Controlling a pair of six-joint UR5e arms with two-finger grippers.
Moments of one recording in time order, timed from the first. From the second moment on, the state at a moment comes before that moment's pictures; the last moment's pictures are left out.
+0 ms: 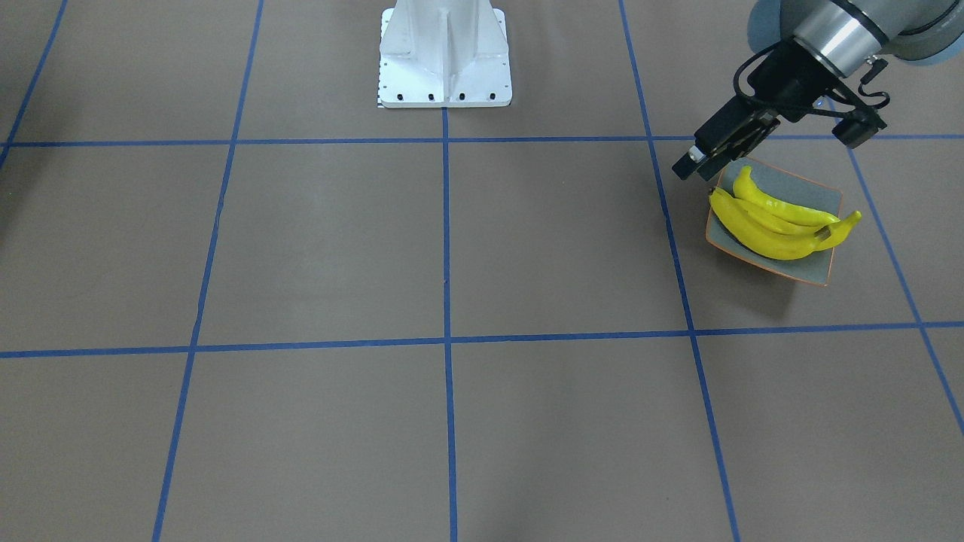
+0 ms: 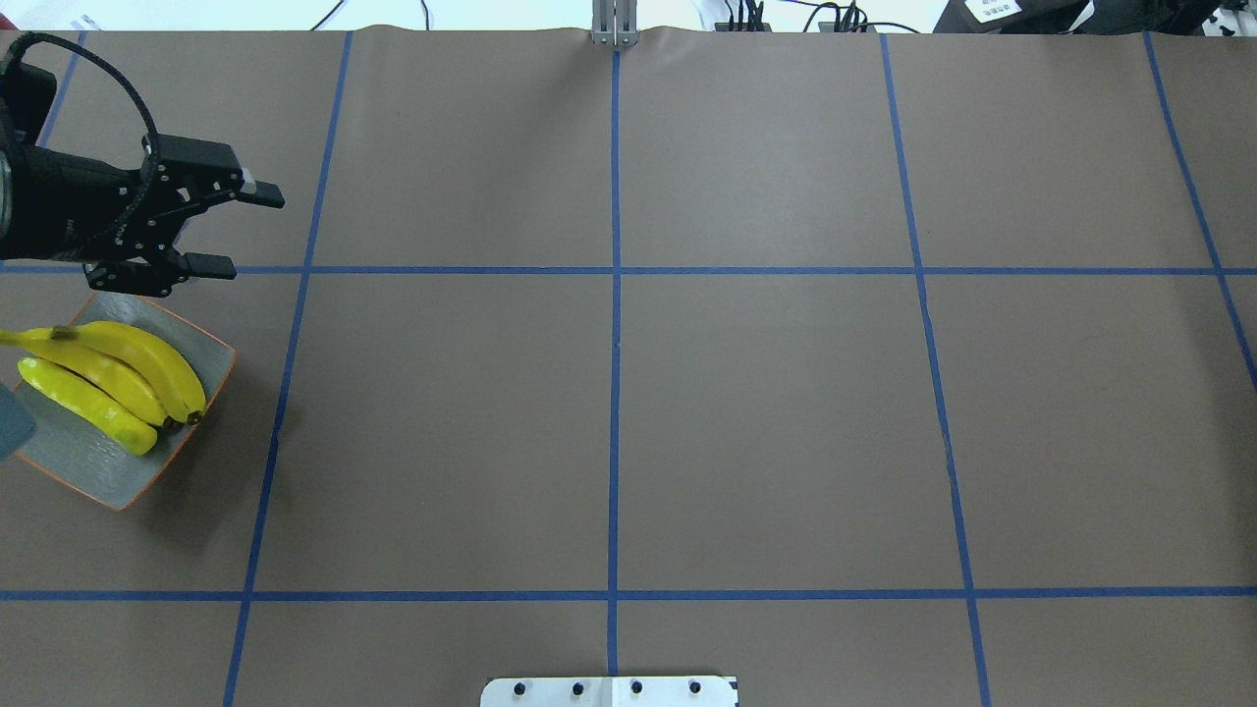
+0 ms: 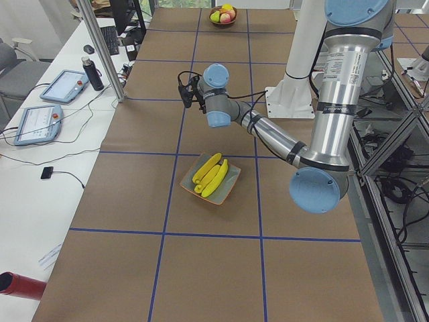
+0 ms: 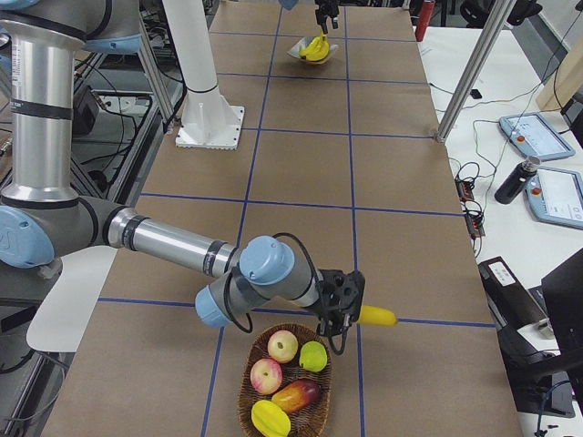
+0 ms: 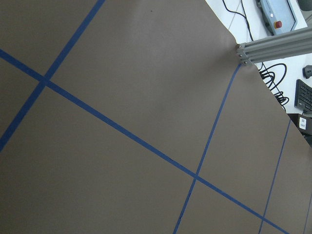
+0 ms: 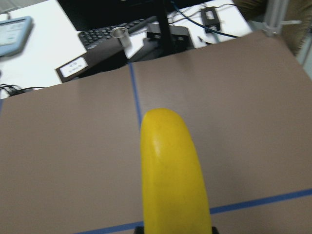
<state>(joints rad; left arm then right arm) -0.95 -1.71 -1.98 -2.41 -2.18 -1.82 1.68 -1.64 1.59 -0.71 2.43 0.59</state>
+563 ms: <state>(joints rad) -0.94 -1.79 -1.96 -2.41 -2.18 -1.82 1.23 -1.34 1.71 -0.71 2.31 0.94</state>
